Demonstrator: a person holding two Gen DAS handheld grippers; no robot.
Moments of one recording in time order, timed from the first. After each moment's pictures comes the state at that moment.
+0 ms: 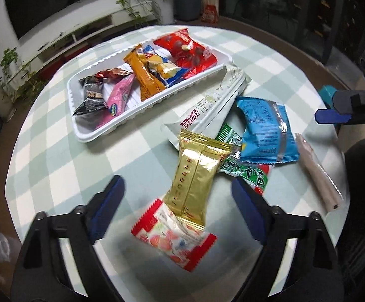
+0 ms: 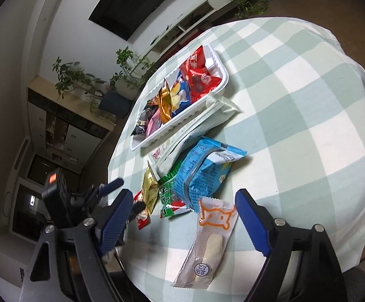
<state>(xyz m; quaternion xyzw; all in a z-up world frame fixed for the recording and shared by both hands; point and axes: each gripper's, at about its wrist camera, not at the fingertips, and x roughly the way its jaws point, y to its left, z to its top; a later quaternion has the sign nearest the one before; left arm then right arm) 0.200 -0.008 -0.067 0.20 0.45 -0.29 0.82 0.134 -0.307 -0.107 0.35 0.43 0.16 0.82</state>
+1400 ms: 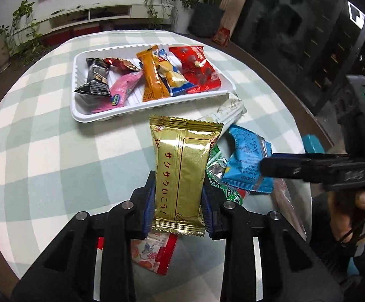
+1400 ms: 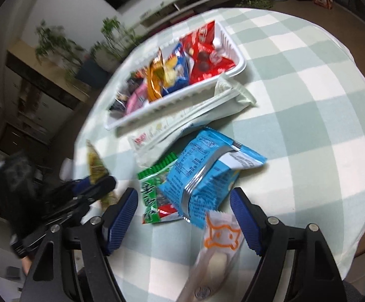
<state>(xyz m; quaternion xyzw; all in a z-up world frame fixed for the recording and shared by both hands) 0.205 0.020 -0.061 0.02 0.46 -0.29 0.84 0.183 -0.251 -0.112 0.23 0.51 0.11 0.82</state>
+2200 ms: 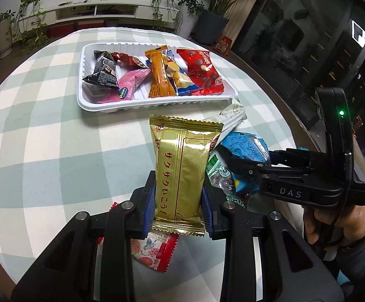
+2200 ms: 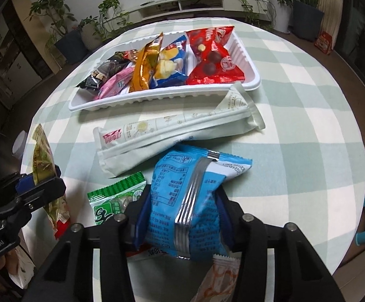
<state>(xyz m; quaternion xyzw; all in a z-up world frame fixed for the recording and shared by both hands) 0.201 0.038 -0.068 -0.02 0.46 -0.29 0.84 0.206 -0.217 -0.129 0.07 0.51 0.05 0.86</state>
